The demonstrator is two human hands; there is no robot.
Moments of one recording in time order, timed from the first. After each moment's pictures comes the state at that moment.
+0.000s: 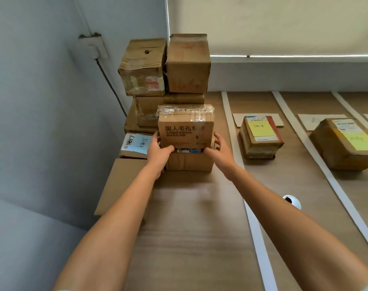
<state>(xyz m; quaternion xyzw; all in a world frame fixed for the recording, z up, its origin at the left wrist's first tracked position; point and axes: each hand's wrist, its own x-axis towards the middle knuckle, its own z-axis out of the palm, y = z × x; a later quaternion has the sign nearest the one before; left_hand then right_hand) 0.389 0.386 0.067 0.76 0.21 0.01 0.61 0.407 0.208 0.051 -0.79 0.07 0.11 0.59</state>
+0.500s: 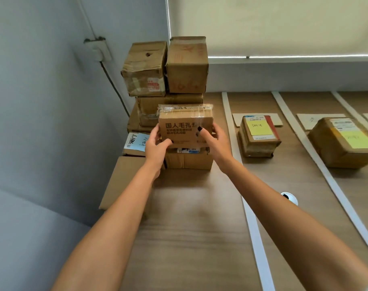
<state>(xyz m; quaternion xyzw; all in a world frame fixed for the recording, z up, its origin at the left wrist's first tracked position) 0.368 0.385 0.087 0.73 0.15 0.07 0.67 0.399 0.217 0.076 -0.79 0.02 0.04 0.61</state>
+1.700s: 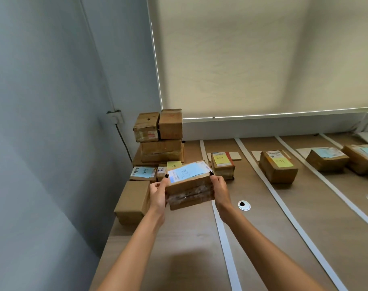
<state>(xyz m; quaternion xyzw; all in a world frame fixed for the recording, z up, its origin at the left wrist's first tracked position) 0.149 0.301 0.181 0.61 0.18 0.04 0.77 0.162 0.134 0.180 -0.67 0.09 0.03 0.73</state>
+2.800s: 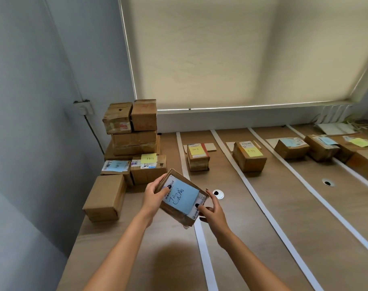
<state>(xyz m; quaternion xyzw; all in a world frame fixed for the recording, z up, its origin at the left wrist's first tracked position) 0.148 0.256 0.151 0.76 0.06 -0.02 0.65 0.102 0.076 0.119 -0.71 0.11 0.06 0.70</state>
